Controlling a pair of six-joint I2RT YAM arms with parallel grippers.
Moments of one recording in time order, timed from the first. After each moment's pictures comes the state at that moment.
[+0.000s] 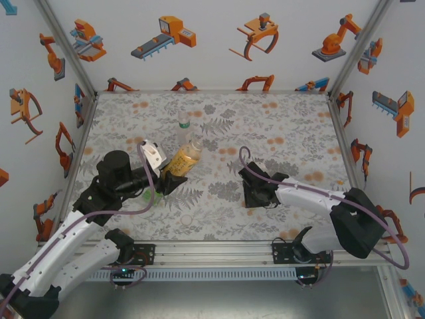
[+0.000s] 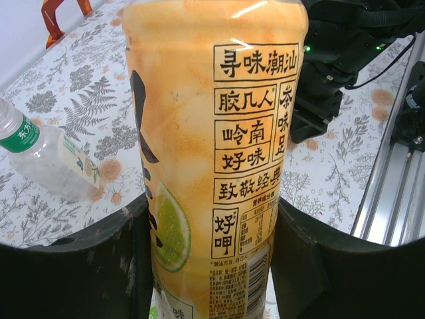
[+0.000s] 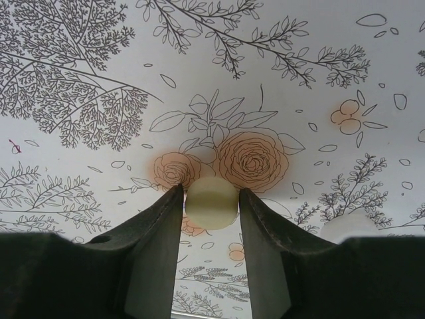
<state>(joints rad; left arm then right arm) -0.65 0.70 0.76 -0.29 0.43 0.19 0.77 1.35 0.66 -0.53 0.12 0.61</state>
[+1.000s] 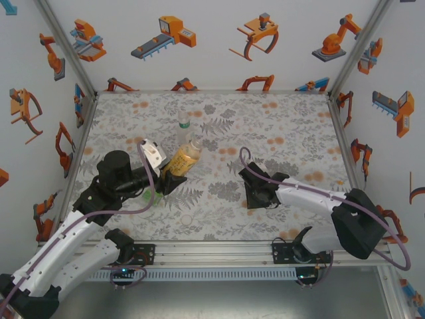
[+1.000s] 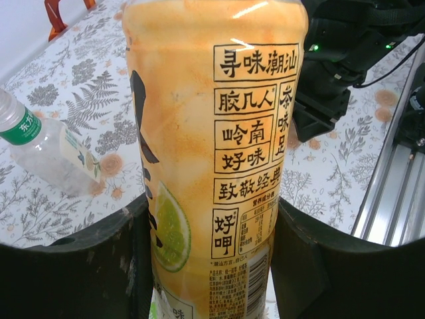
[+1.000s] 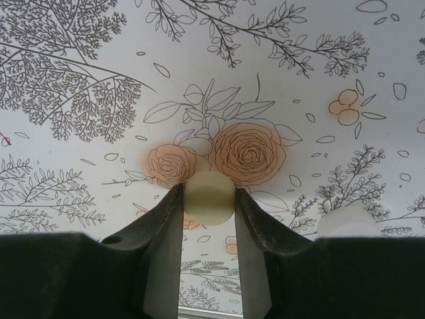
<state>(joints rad) -0.65 0.70 0.76 -0.31 0.41 0.17 0.77 1.33 0.66 -0.57 0.12 0.61</state>
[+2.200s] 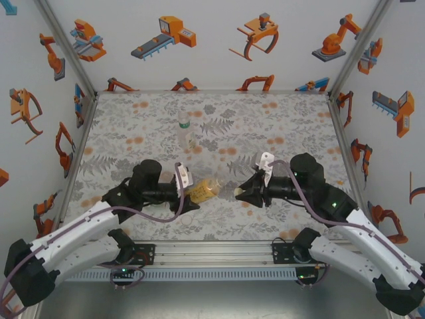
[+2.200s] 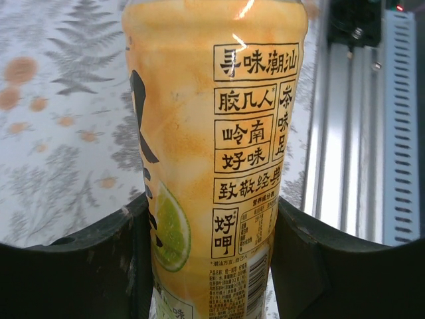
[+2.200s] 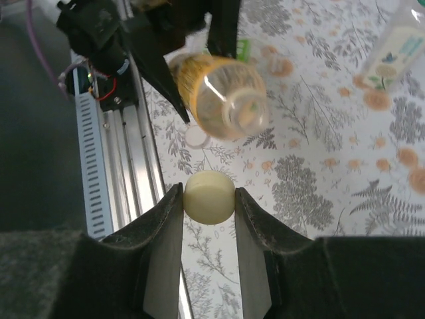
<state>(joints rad) -0.82 0.90 0.58 -0.21 0.58 0.31 0.77 0.70 0.85 -0.50 -0.59 -0.15</state>
